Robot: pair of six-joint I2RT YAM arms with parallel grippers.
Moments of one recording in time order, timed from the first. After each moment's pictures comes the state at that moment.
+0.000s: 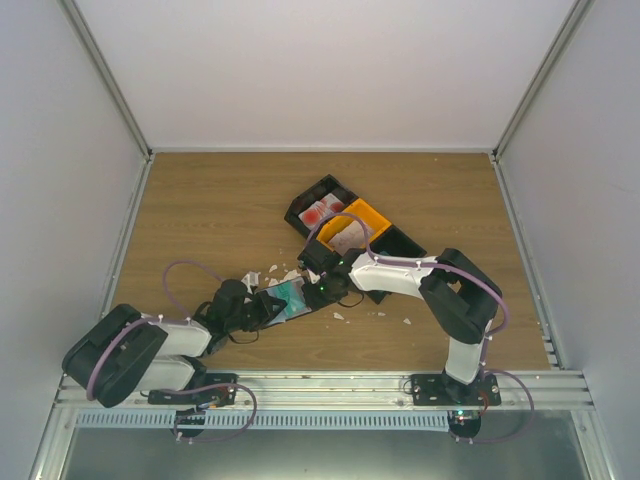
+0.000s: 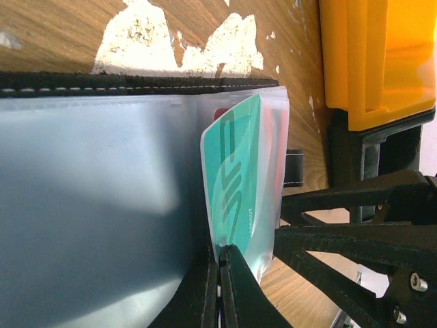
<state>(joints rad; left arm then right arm) -0.55 1.30 0.09 0.60 0.32 -1.14 0.93 1.85 1.13 -0.50 -0.15 0.45</state>
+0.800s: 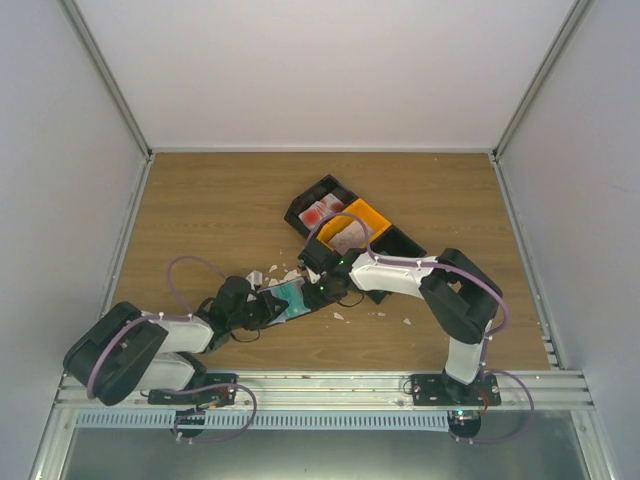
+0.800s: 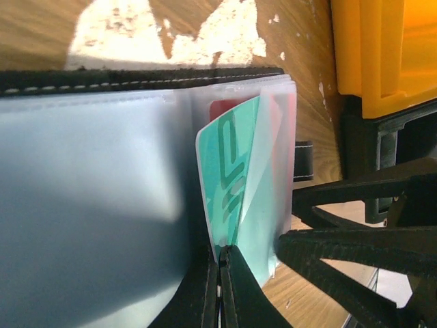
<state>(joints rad) -0.56 1.29 0.13 0.50 0.32 -1.09 0.93 1.85 1.13 -0.50 -0.16 0.46</state>
